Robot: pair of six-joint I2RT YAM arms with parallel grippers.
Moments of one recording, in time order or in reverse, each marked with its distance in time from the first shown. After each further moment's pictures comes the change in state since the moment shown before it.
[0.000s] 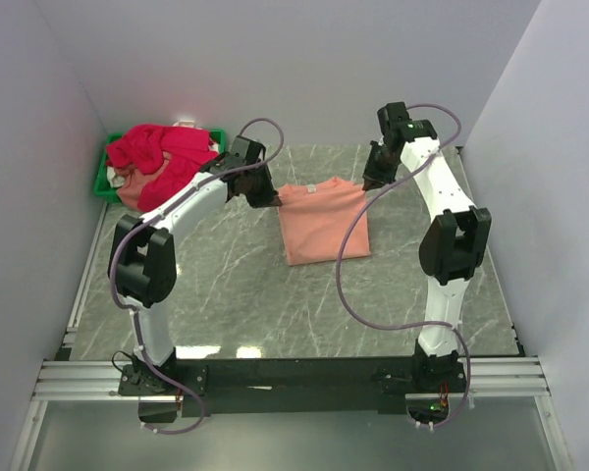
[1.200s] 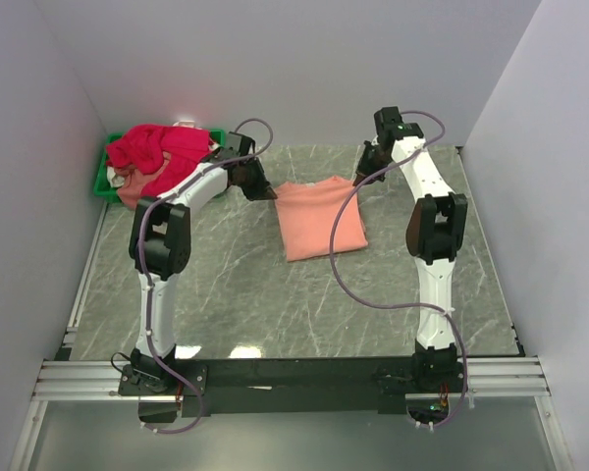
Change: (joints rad) left arm 0.117 0.275 0.182 0.046 0.138 -0.014; right arm -0.044 0.299 0.220 0.077 -0.125 0.003
